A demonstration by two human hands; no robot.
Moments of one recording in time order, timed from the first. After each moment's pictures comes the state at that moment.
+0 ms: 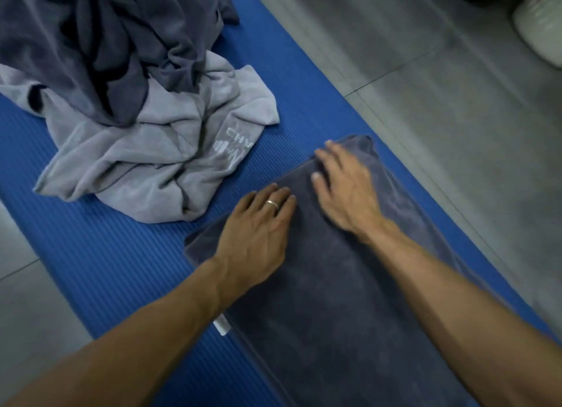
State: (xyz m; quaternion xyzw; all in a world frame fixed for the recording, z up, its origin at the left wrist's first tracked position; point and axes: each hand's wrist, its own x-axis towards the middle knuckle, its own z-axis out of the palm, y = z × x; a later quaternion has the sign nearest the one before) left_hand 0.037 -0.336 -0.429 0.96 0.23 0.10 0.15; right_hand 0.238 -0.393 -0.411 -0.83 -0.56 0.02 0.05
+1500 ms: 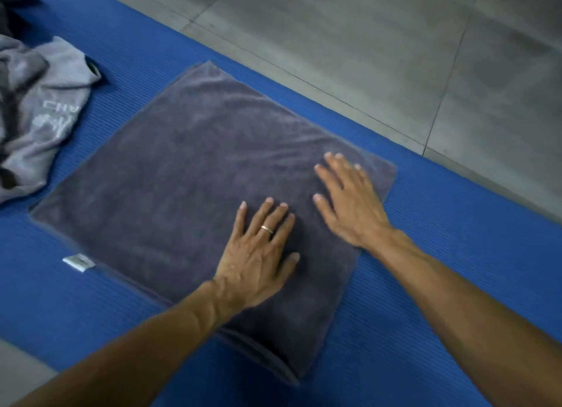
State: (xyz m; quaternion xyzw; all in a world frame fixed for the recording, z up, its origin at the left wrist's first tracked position) left_hand 0.082 -0.577 -0.436 0.99 0.03 0.00 0.13; right_hand 0.263 -0.714 -0.419 -0.89 -0.44 0.08 0.02
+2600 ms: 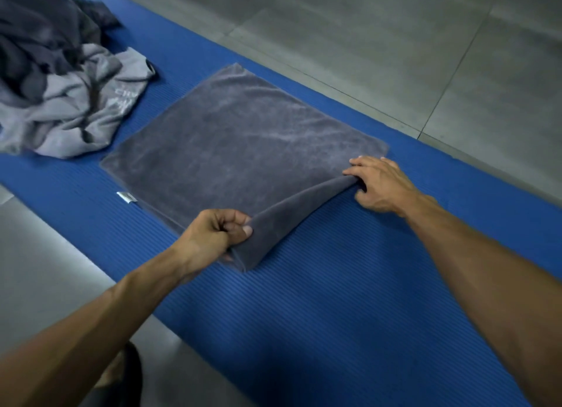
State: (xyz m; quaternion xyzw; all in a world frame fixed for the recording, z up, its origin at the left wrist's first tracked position) left_hand 0.000 -0.605 -0.359 0.66 0.35 -0.05 0.66; right_hand 0.289 -0.789 -0.396 -0.88 -0.46 0.15 0.00
